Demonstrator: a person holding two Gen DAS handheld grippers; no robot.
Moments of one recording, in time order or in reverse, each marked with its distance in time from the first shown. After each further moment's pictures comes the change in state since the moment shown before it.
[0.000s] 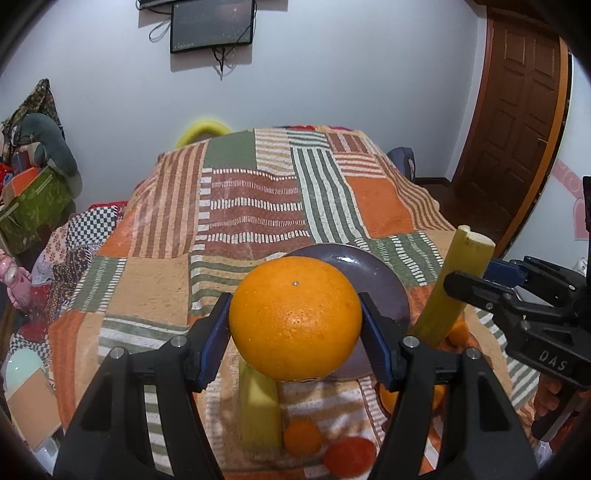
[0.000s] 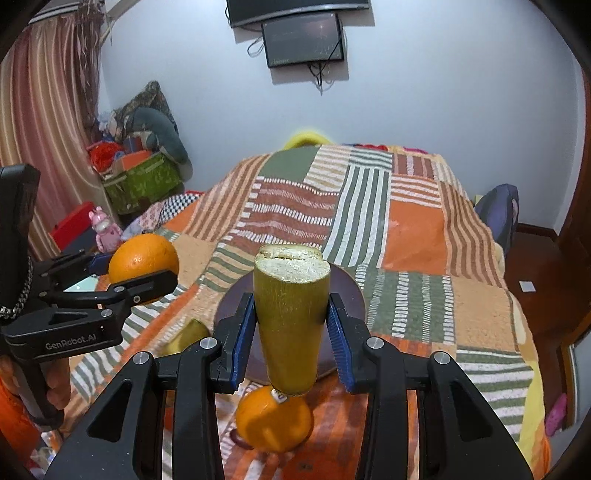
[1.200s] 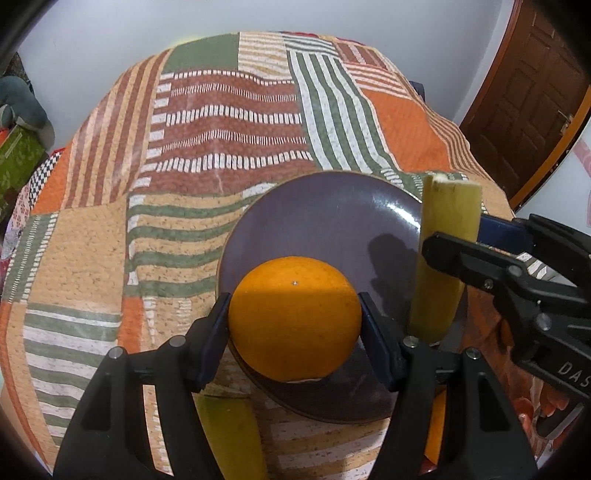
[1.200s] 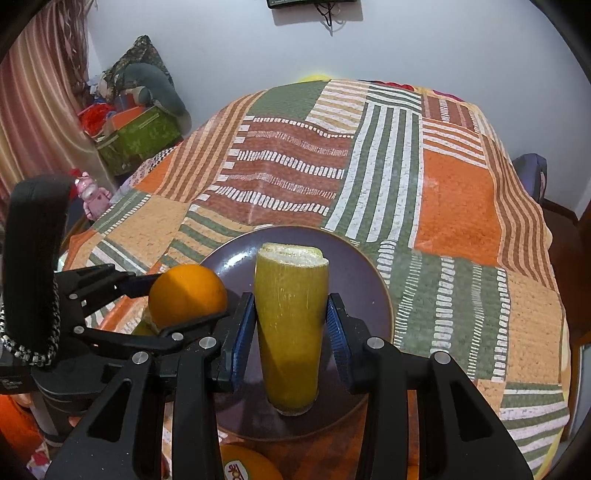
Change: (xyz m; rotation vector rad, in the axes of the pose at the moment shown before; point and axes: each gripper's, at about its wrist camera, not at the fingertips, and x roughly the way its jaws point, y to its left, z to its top) left arm 0.131 0.004 -0.007 -0.030 0.309 -0.041; right arm 0.096 -0.024 0.014 -0.010 0.196 0.044
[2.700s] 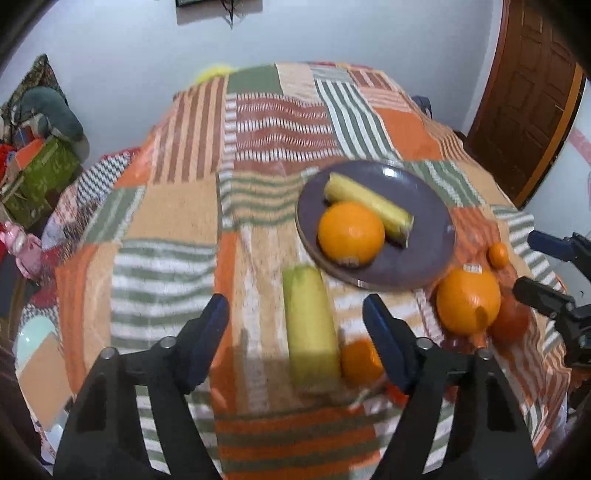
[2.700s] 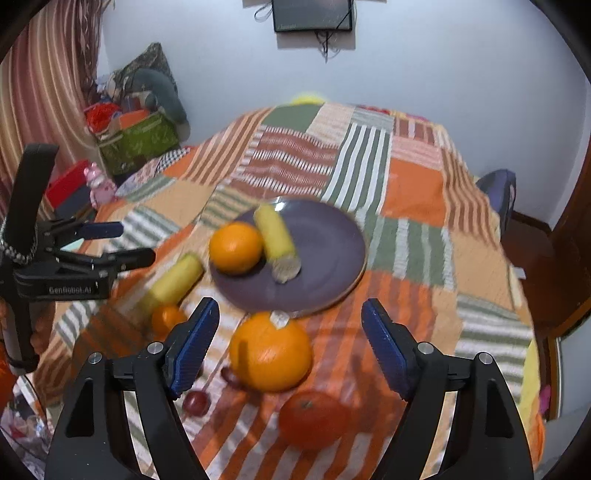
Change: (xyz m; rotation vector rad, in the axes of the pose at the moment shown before) left arm -0.102 0.028 -0.089 0.018 -0.088 0.088; right arm -0.078 0.037 -0.078 -0.025 -0.052 -0.090
